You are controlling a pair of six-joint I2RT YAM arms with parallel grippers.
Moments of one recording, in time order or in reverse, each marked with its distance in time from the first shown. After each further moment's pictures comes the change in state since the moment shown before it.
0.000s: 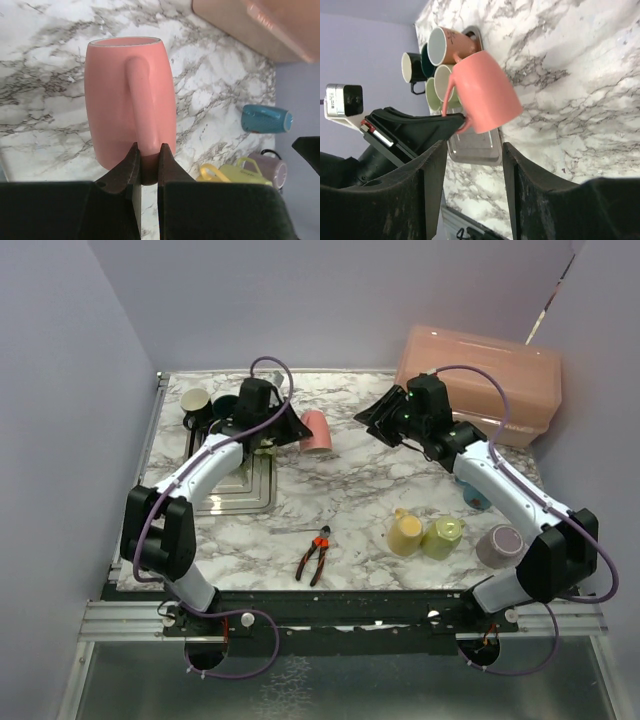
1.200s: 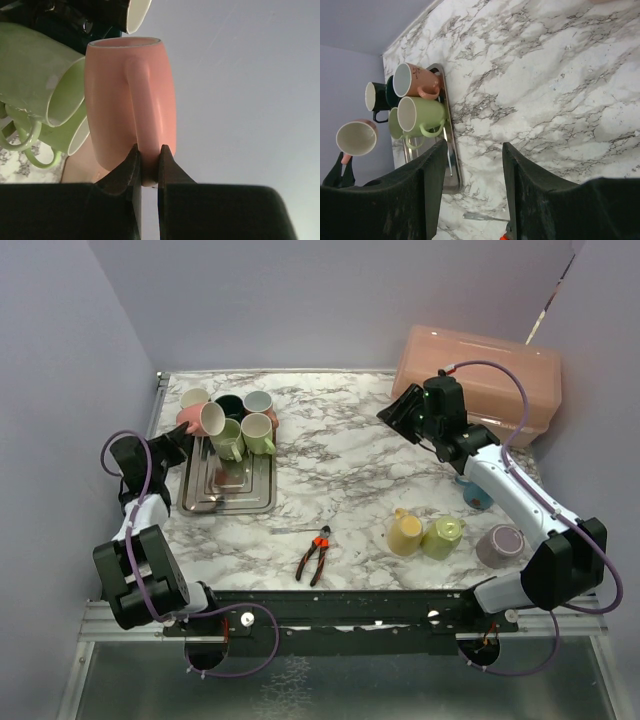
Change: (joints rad) left arm 0.789 -0.286 -0.571 0.592 0.138 -1.150; right arm -0.081 -0.070 -0.054 0.015 0.130 -0.197
